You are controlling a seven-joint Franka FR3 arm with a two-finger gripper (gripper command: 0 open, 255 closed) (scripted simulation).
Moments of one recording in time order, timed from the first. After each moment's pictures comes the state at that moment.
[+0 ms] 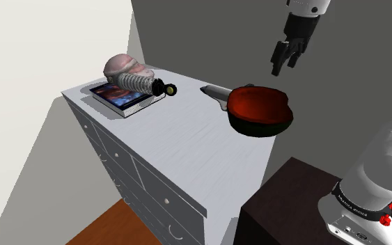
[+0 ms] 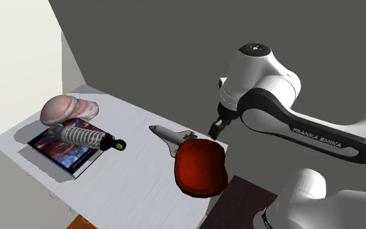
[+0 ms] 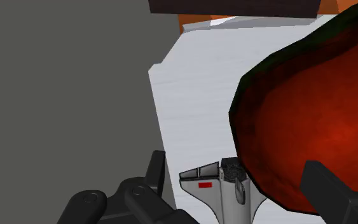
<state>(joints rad) -0.01 -0.79 0.03 -2.35 -0.01 1.69 0.03</state>
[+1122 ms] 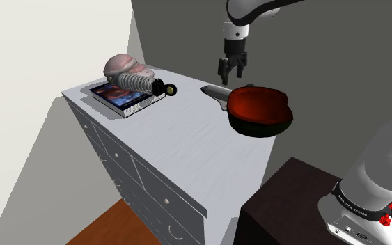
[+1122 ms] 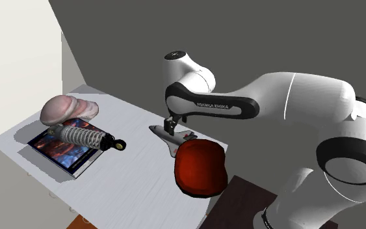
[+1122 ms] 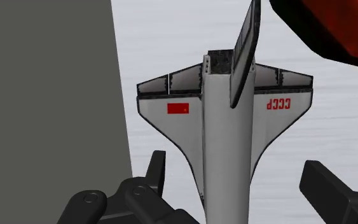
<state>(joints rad) 0.02 -0.13 0.06 -1.96 0.01 1.81 0.01</state>
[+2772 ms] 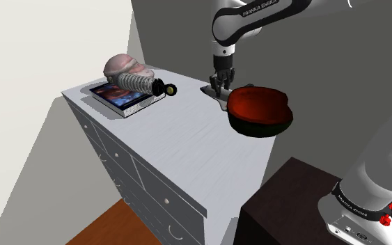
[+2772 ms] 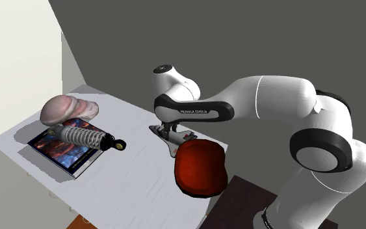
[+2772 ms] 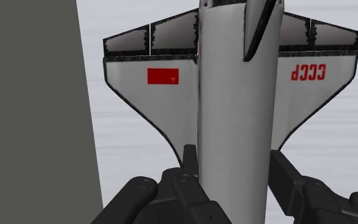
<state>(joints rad) 0.03 0.03 0.07 -1.92 0.01 1.90 0.01</state>
